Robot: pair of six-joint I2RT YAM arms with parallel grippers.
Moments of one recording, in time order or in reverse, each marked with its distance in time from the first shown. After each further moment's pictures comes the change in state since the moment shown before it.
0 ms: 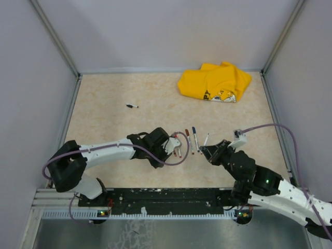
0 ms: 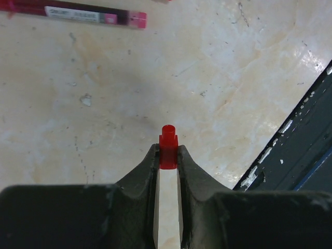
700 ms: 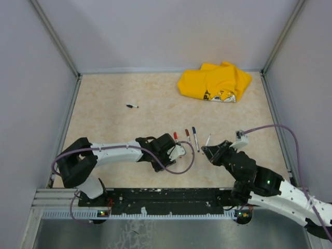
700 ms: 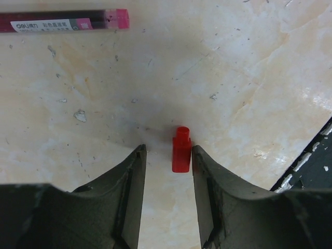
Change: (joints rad) left arm -0.099 0.113 0.020 0.000 -0.131 0.145; right arm 0.000 -0.026 -0.001 -0.043 0.033 0.028
